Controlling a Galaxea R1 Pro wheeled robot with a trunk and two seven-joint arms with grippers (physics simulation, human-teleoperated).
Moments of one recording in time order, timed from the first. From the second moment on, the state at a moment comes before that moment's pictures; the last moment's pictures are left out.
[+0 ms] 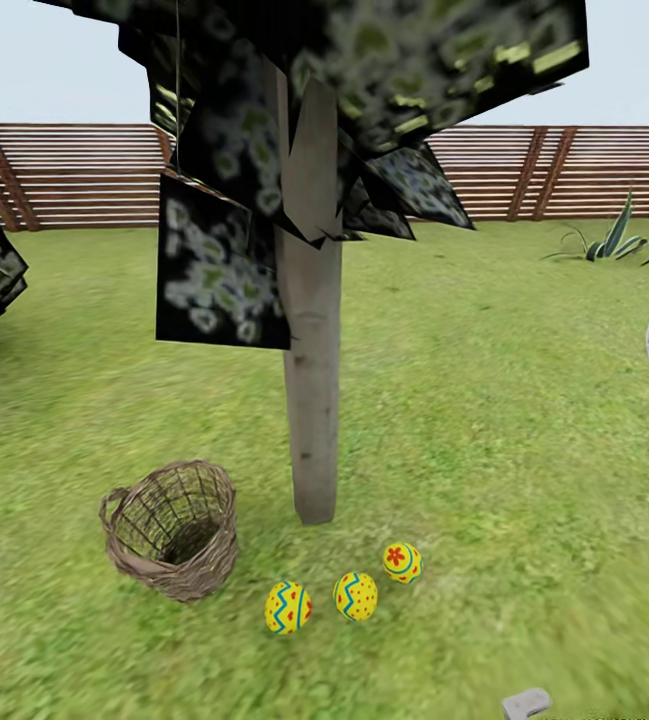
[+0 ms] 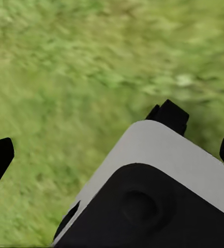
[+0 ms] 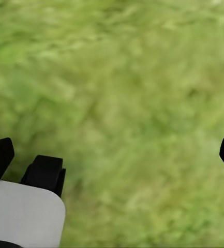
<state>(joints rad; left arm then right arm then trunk) -0.24 0.09 -0.43 -0.44 1.00 0.19 0.64 -0.46 -0.15 -0.11 -0.02 0.34 -0.04 0.09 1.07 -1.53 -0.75</state>
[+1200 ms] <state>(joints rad) -0.24 0.11 -0.43 -0.06 1.00 0.14 0.63 -0.45 -0.14 -0.11 0.00 0.34 -0.04 0.09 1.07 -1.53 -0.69</state>
